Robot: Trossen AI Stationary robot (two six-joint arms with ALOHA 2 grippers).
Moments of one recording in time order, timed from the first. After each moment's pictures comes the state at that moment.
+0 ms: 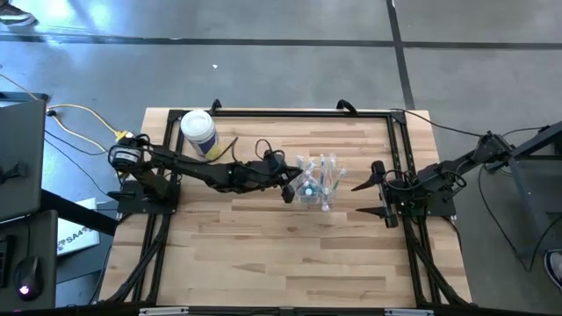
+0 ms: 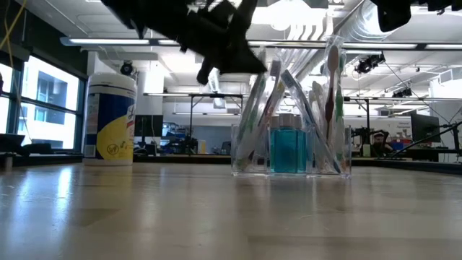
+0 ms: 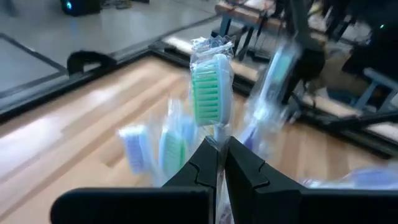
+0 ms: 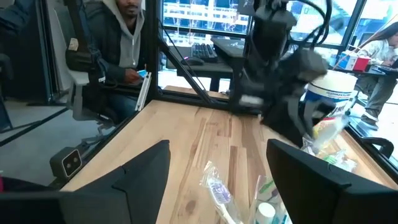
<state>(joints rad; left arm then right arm) -0.05 1.65 1.00 0.41 -0.43 -0.37 0.47 0.49 0.41 0.01 0.30 -0.05</state>
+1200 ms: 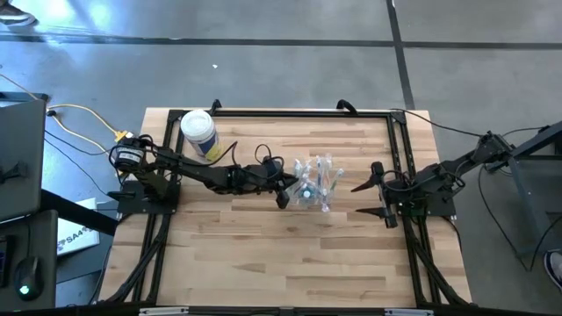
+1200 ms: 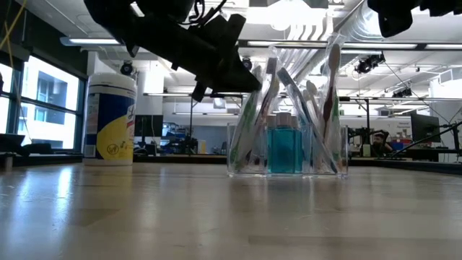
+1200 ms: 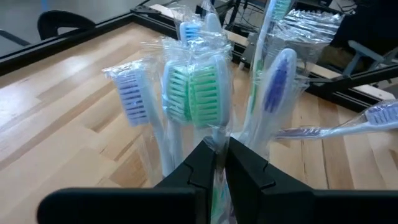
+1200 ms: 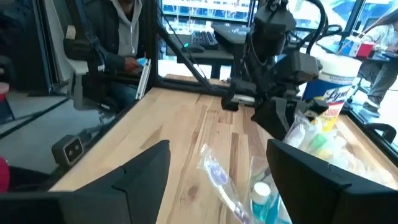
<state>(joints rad) -0.05 1.68 0.90 0.48 -0.32 -0.37 0.47 0.49 0.41 -0.03 0.31 -0.02</state>
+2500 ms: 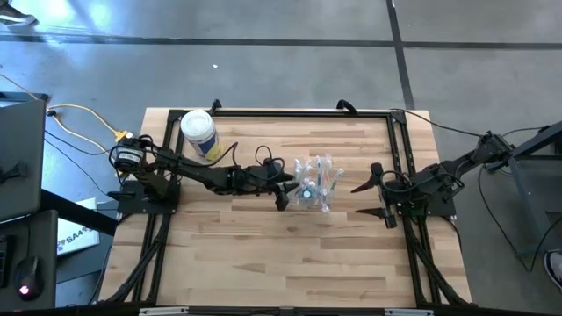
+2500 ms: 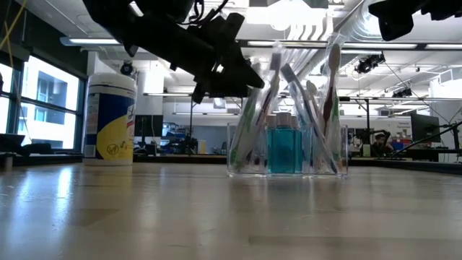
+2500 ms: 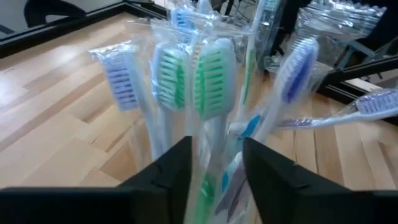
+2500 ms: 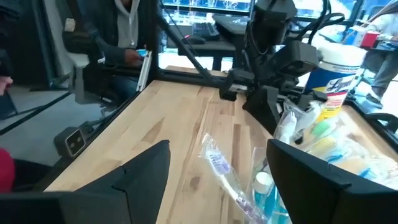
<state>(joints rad) -0.05 1.67 0.90 0.47 -0.29 -0.40 0.47 0.49 0.41 -0.08 0.31 0.00</state>
